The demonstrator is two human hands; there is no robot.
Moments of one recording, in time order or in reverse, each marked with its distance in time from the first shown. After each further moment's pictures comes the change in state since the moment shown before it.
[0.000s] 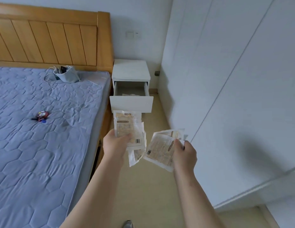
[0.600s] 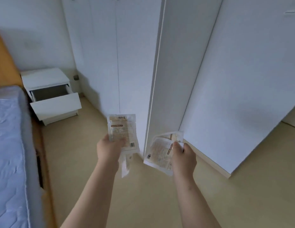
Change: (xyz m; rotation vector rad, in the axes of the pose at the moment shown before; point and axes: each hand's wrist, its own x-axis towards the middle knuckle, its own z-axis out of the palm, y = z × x) left_hand -0.381 -0.100 -0.085 0.046 -0.536 0.020; right_hand -0.363 0.118 -0.295 0.039 0.620 0.106
